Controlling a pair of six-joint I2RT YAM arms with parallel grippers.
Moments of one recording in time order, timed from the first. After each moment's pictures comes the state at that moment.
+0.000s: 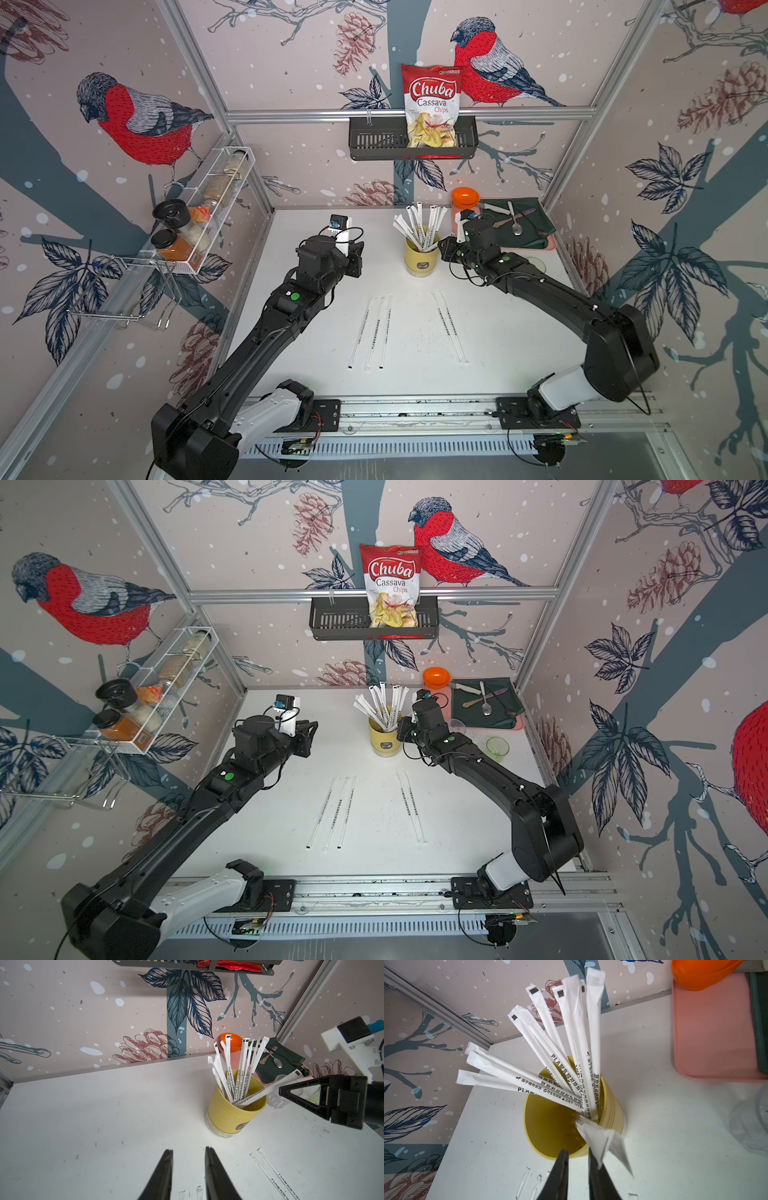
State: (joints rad) left arm -0.44 1.05 0.96 -0.25 -0.02 -0.14; right arm 0.57 1.52 1.11 -0.16 -0.01 0.52
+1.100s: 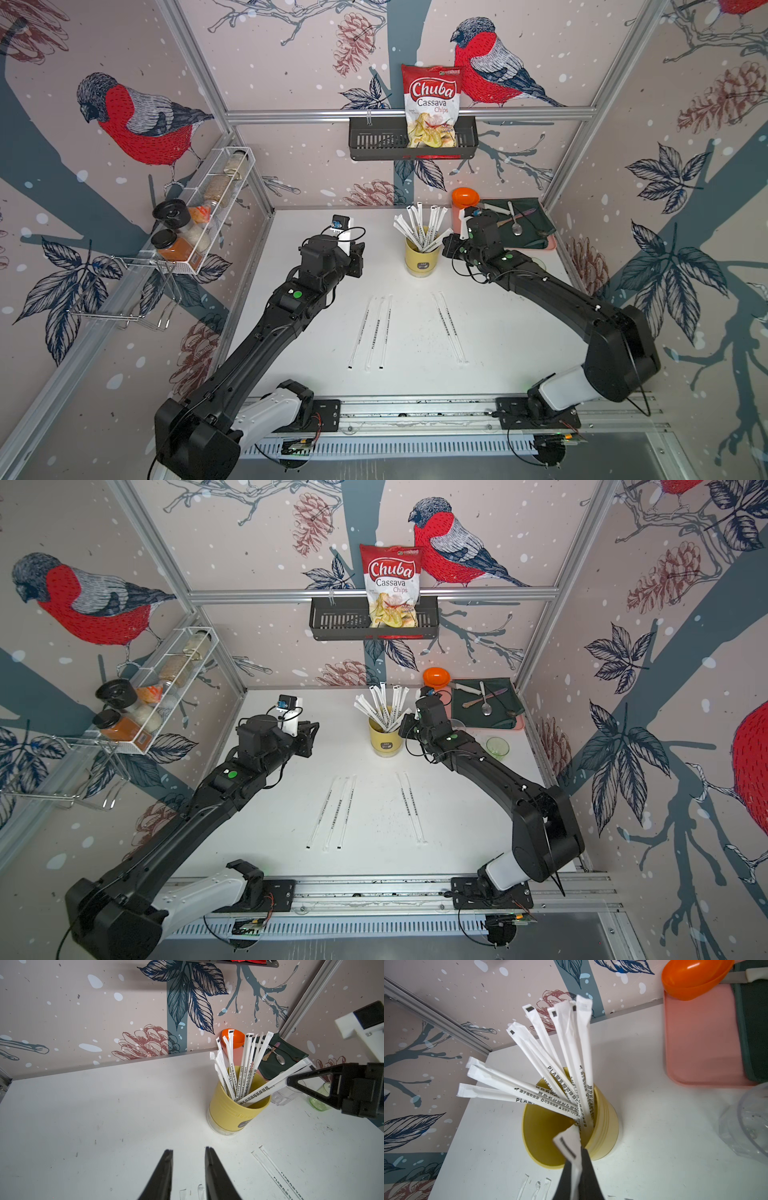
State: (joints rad) left arm -0.44 1.07 0.96 -0.25 -0.02 -0.14; right arm 0.55 1.50 1.14 -0.17 -0.01 0.52
